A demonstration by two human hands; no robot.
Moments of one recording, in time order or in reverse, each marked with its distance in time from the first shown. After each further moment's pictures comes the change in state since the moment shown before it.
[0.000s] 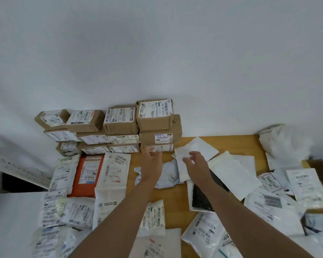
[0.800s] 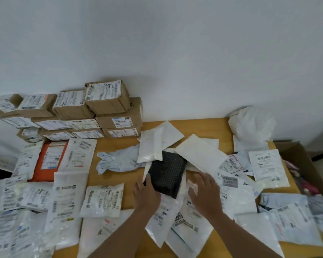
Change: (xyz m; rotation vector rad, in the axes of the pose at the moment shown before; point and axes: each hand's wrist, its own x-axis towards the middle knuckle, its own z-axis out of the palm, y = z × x) left_hand -0.128 -0.111 0.107 0.988 -0.301 -0.094; right_hand -0.066 0.201 -0.102 -0.593 0.041 -0.252
